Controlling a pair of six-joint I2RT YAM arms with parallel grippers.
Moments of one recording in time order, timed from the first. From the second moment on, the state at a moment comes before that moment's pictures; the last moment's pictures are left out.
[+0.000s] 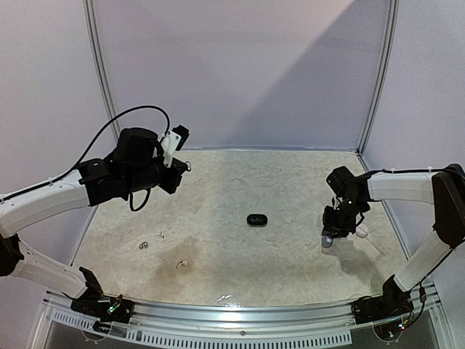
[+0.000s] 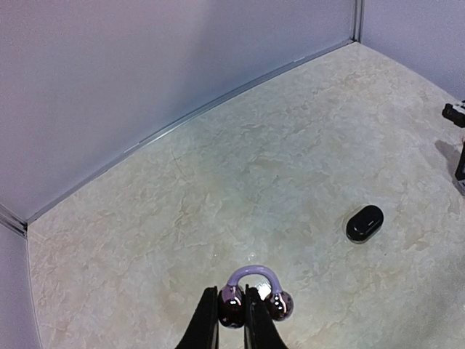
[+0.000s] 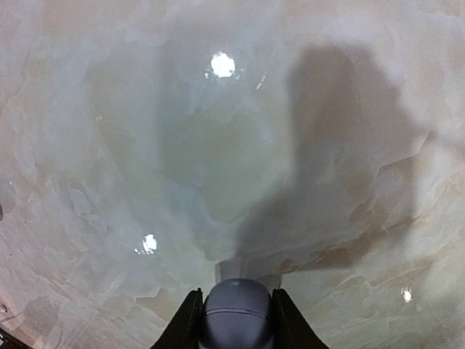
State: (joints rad) left arm -0.78 1.25 1.04 -0.29 -0.30 0.03; right arm 0.42 1.58 0.89 -0.69 -0.08 0.74
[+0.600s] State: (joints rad) left arm -0.78 1.25 1.03 -0.27 -0.30 0.03; right arm 0.66 1.87 1.32 -0.93 0.12 0.84
